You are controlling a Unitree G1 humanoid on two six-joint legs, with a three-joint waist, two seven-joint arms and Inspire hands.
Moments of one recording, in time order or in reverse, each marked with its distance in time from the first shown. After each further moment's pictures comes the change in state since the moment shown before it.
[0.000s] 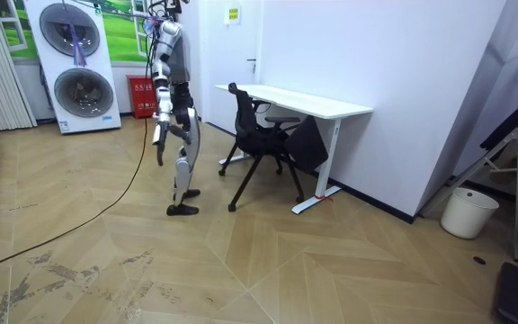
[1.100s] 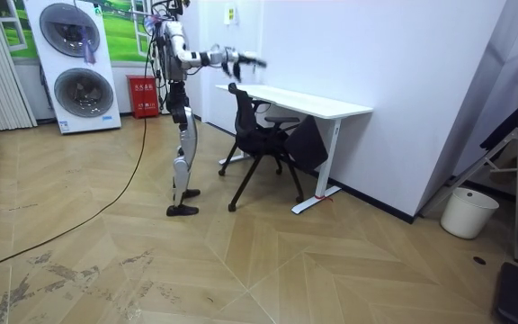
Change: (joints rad) left arm -0.616 0.430 -0.556 -1.265 1.079 -0.233 -0.643; right arm -0.561 -0.494 0.470 -1.171 -1.359 -0.266 0.380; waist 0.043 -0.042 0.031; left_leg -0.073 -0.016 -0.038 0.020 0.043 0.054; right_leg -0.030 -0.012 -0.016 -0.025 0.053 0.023
